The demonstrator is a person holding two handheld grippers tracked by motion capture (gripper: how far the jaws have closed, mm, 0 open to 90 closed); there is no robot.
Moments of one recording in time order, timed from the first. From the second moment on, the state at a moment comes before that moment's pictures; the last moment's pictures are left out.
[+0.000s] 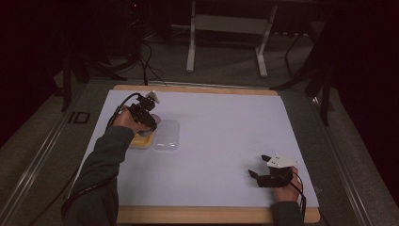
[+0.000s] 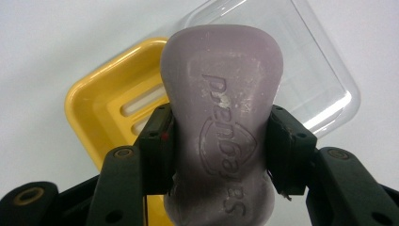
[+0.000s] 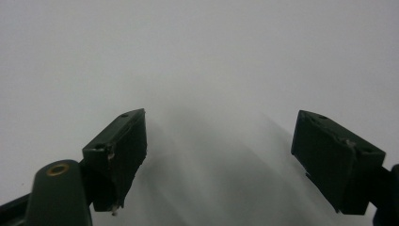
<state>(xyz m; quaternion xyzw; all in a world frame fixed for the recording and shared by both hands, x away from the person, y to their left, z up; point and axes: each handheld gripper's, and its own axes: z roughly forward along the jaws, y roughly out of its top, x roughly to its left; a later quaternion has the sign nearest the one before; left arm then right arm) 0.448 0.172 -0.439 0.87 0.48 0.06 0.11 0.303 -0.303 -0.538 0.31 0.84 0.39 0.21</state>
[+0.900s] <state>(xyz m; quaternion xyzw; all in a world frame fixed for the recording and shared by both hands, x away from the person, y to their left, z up) 0.450 0.190 -0.447 0.84 0.52 0.05 0.12 0.303 -0.303 -0.538 0.31 0.84 0.39 0.21</state>
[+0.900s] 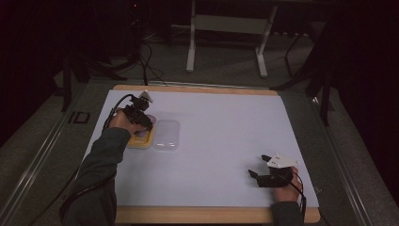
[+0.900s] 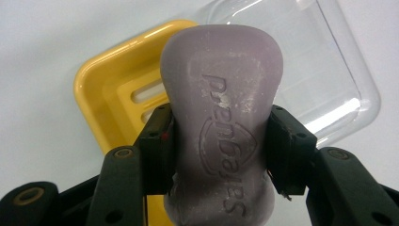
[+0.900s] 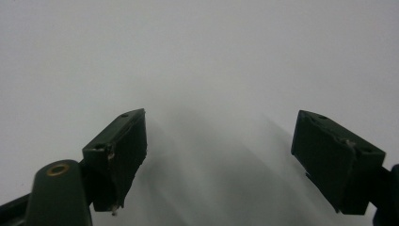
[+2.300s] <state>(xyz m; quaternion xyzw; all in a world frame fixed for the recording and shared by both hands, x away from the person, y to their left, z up) 0.443 0.209 -0.461 0.81 0.56 0.09 0.16 0.303 -0.303 -0.537 0.31 0.84 0.39 0.22</state>
